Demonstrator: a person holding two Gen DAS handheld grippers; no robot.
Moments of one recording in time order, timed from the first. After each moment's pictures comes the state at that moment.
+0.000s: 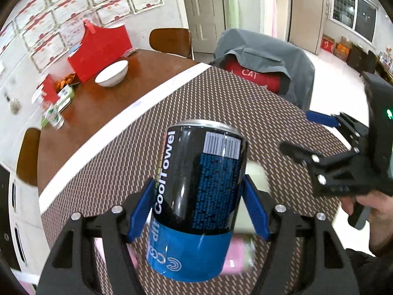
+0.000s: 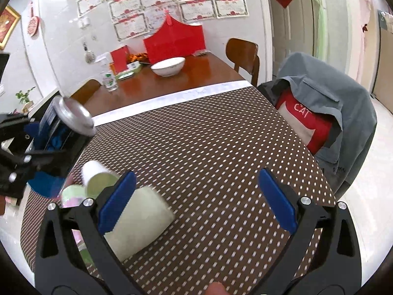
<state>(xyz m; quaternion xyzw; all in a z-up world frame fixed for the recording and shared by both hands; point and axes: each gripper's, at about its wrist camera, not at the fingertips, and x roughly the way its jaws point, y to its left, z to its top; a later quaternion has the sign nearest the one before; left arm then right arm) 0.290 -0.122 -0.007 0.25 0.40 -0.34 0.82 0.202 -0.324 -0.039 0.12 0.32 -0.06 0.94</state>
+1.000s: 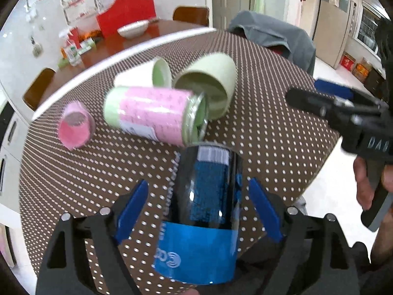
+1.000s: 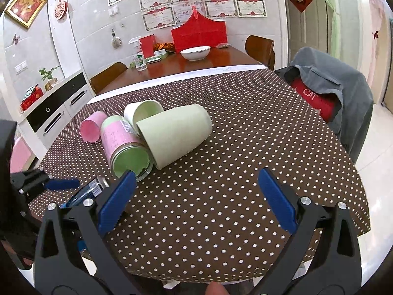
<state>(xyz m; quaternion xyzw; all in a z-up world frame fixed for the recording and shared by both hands) 0.160 -0.064 -0.118 0.18 0.43 -0.28 0.84 0.090 -0.260 -0.076 0.10 0.33 -0.01 0.94</state>
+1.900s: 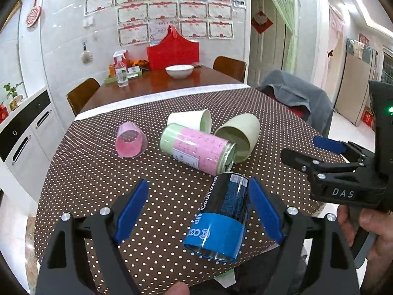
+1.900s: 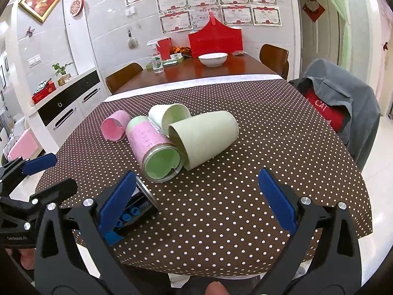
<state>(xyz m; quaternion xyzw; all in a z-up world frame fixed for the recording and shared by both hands) 0.110 -0.015 -0.065 0.08 0.31 -0.20 0.93 0.079 -0.221 -0.054 0.08 0.31 0.01 0.95</state>
